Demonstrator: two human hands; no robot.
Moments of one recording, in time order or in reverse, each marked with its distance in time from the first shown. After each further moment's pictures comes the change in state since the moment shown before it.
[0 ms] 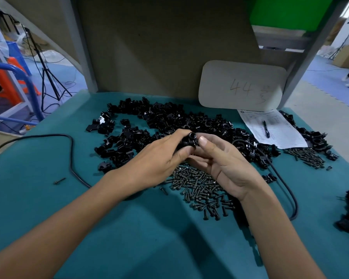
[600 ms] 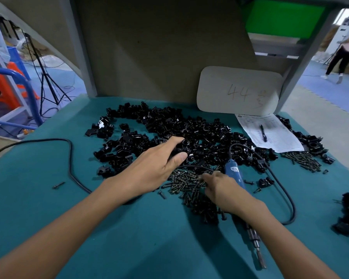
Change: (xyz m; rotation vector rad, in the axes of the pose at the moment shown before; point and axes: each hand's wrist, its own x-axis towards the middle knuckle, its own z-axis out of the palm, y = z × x) left_hand -0.006 -0.013 0.006 -0.016 -0.033 -0.084; right_hand 0.001 0.050 -0.060 -1.776 -0.073 0.053
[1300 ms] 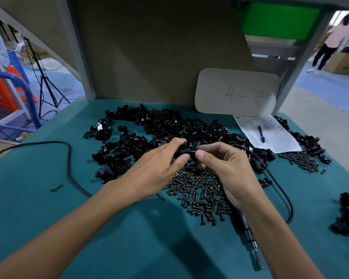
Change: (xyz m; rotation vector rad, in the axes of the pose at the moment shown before) left_hand -0.001 0.020 0.001 0.073 0.059 0.028; right_hand -0.027 -0.053 -0.063 1.498 0.419 -0.065
